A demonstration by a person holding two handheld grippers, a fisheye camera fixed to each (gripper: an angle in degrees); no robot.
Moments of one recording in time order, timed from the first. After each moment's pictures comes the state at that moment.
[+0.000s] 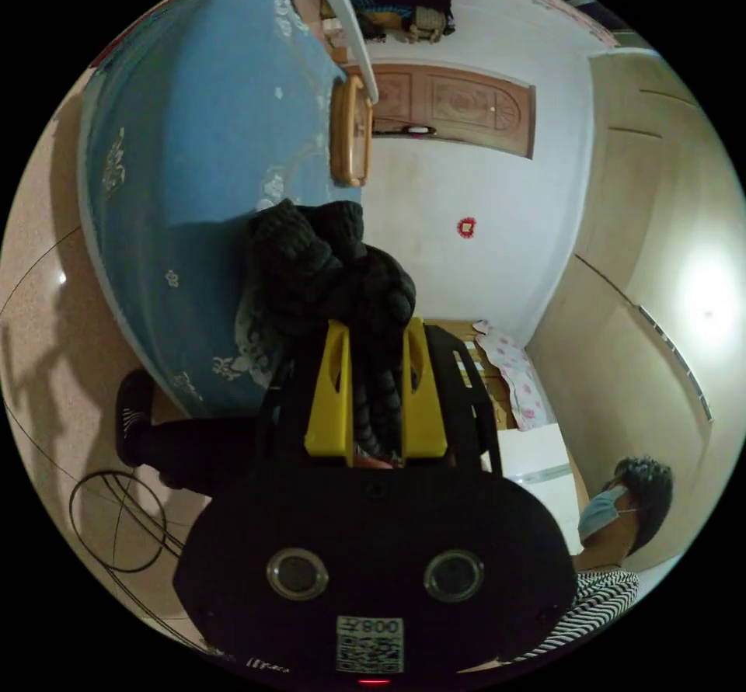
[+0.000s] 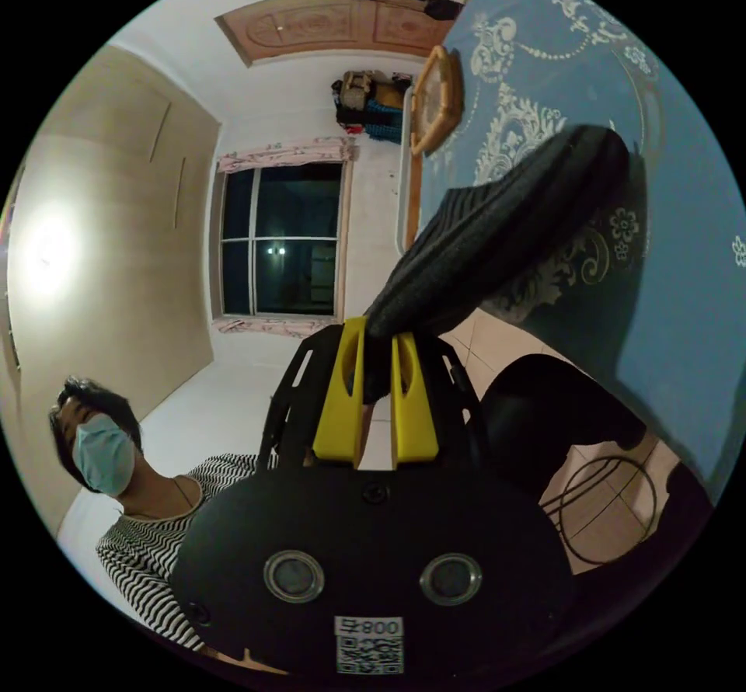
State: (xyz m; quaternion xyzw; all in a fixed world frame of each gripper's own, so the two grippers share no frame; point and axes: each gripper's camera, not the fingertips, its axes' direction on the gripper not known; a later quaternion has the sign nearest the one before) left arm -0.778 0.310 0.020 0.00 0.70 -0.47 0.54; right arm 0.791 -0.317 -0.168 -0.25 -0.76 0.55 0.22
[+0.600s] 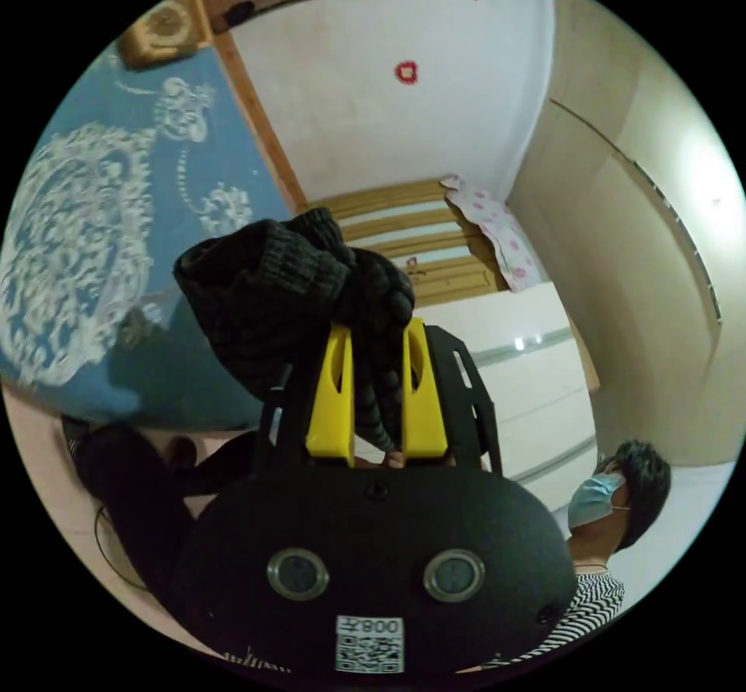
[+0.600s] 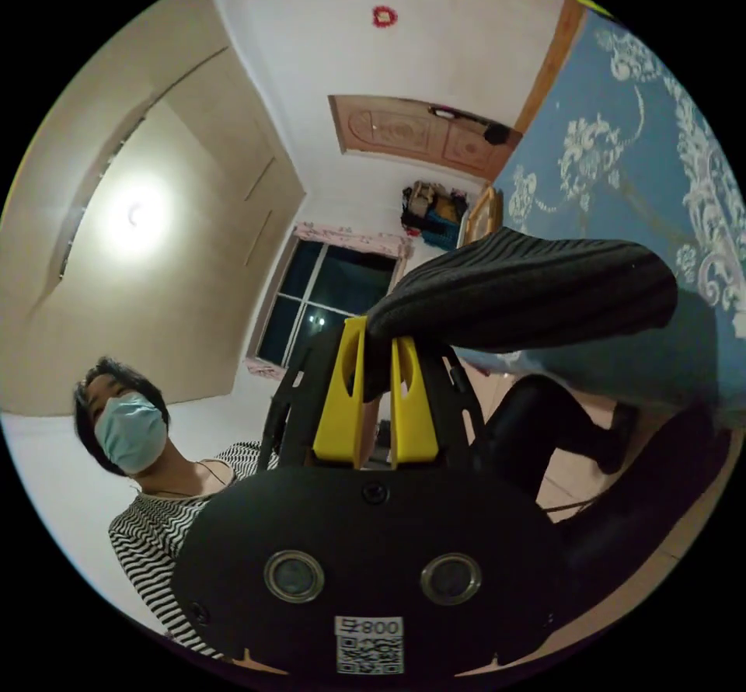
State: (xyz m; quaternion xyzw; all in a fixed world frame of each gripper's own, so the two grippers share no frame) left arm -0.448 0.143 -0.223 -0.02 0.81 -0.19 0.56; right arm 1.069 -0.175 -0.352 -0.09 -0.66 0.68 0.30
